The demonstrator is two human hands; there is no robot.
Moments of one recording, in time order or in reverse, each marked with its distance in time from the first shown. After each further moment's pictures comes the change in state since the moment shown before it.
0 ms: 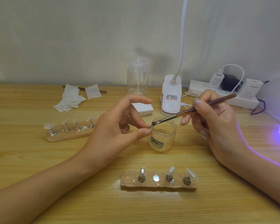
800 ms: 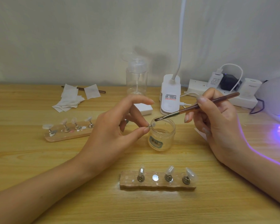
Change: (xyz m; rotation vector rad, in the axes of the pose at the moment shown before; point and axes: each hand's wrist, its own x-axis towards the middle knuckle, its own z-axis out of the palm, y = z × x) left_hand -0.003 0.005 0.002 0.156 0.032 0.118; right_hand 0.002 0.001 -0.003 0.023 0.056 0.013
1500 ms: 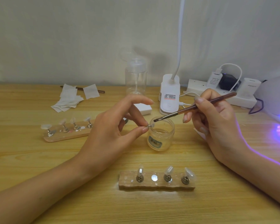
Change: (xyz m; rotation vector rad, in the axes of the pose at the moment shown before) left_hand 0.000 0.000 0.000 0.039 0.010 0.025; right_hand 0.001 0.001 0.000 -0.008 0.012 0.018
